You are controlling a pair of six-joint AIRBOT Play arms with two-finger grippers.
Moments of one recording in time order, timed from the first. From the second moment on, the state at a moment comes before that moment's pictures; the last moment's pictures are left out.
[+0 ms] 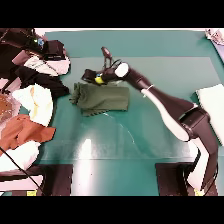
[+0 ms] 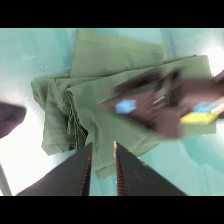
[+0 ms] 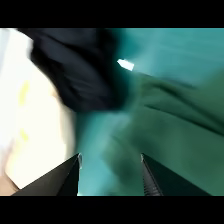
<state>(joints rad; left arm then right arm) -0.19 -1.41 1.92 1.34 -1.45 -1.59 0.56 -1.96 1.93 -0.82 0.83 1.68</state>
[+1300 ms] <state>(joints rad) -0.19 -1.41 1.92 1.34 -1.49 -1.60 0.44 -1.70 1.16 -0.38 0.58 1.29</state>
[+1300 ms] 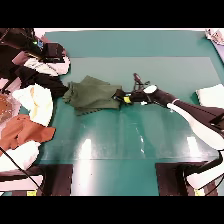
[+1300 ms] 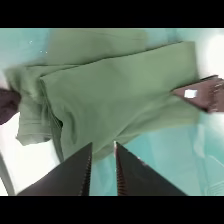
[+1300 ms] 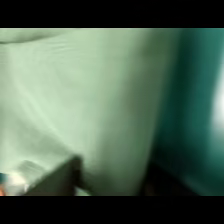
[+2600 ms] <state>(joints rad) -0.20 -1.41 1.92 1.17 -1.52 -1.69 -0.81 -1.47 1.86 -1.21 1.40 1.67</state>
